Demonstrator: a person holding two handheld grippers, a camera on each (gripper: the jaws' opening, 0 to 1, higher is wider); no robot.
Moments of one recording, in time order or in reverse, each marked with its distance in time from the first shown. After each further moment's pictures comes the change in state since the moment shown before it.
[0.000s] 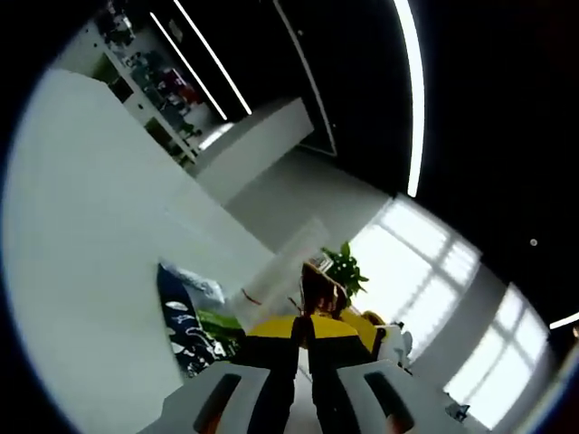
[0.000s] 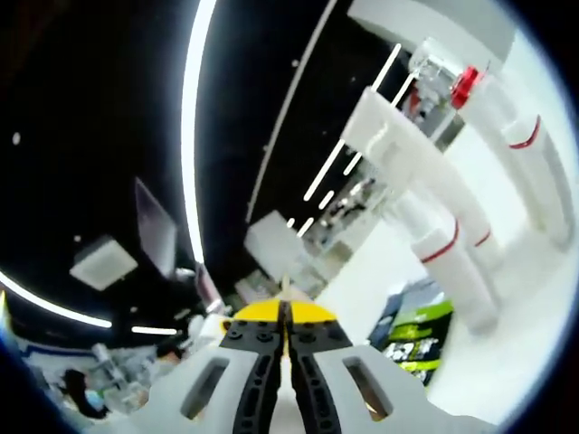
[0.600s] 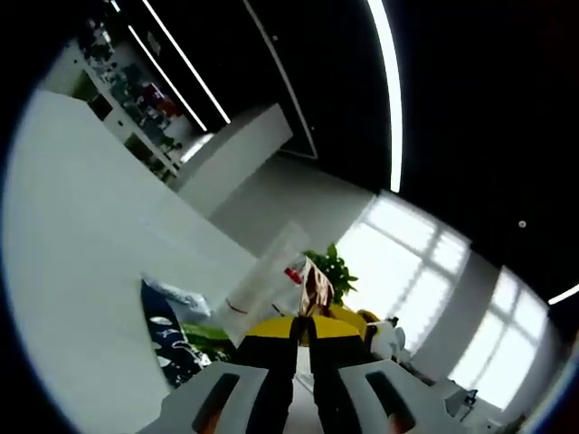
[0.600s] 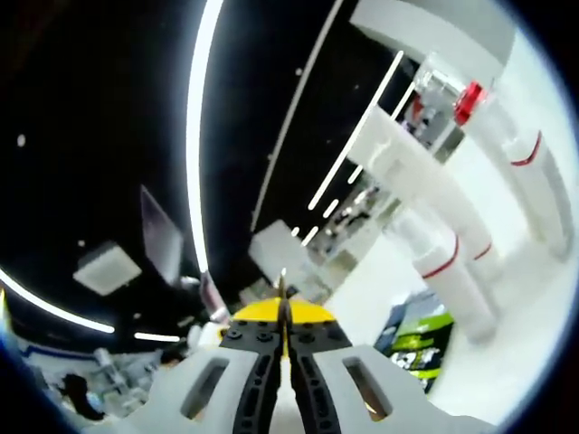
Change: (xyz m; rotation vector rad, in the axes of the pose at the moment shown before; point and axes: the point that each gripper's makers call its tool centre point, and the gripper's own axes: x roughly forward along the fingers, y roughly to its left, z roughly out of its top) left arm 0.001 -0.020 0.001 0.096 -0.021 -0.075; right arm -0.004 0.006 0.013 0.007 -0.052 0.025
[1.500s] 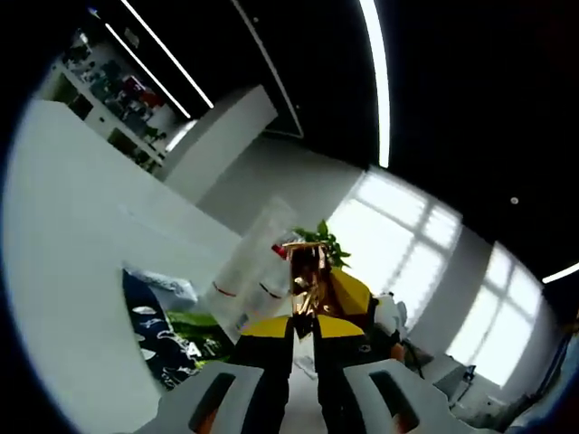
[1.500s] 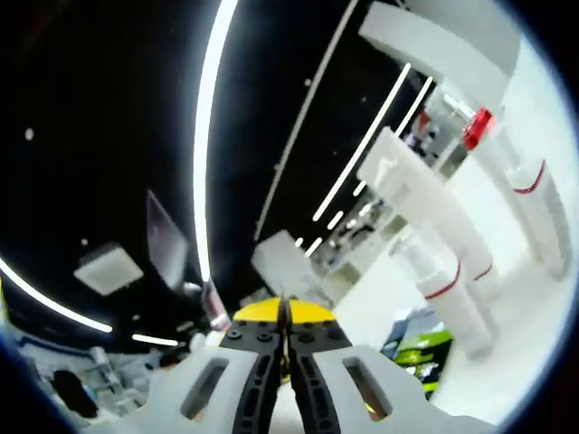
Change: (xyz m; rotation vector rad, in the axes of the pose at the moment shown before) left arm 0.008 -0.007 -0.022 0.047 0.107 -0.042; right arm -0.001 0.004 0.017 -0.034 -0.055 0.021
